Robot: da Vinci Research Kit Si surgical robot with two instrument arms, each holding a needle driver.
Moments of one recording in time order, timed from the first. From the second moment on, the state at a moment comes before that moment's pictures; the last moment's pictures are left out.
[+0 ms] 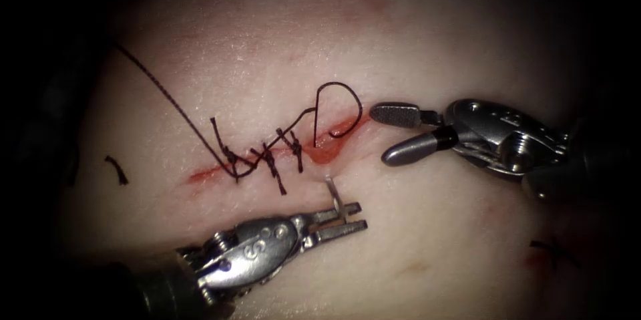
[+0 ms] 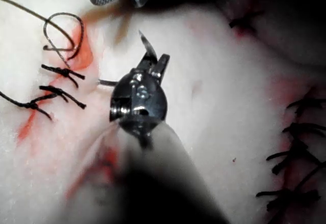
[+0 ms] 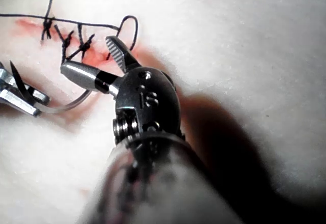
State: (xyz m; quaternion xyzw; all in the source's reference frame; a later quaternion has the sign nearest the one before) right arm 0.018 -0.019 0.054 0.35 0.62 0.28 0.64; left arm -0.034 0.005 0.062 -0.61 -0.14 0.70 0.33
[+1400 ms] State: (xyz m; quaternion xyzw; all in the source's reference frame) right arm 0.025 -0.025 0.057 0.11 0.61 -0.04 0.78; left arm -0.031 -0.002 0.040 -0.69 -0.13 0.68 0.20
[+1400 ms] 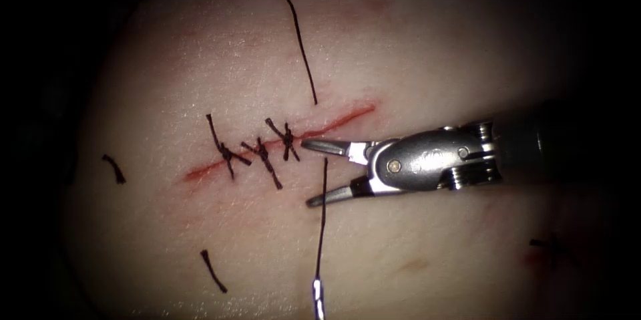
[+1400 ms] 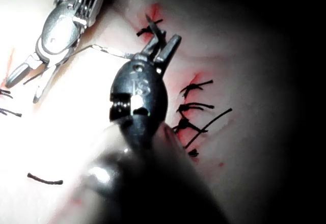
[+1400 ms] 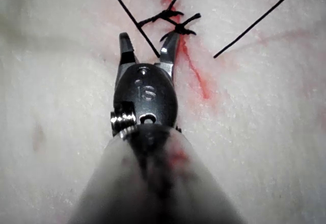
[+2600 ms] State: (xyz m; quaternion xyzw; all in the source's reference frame) right arm 0.023 -0.036 0.044 0.12 0.60 -0.02 0.79; left arm -0.026 -0.006 0.040 -0.65 0.07 0.72 0.24
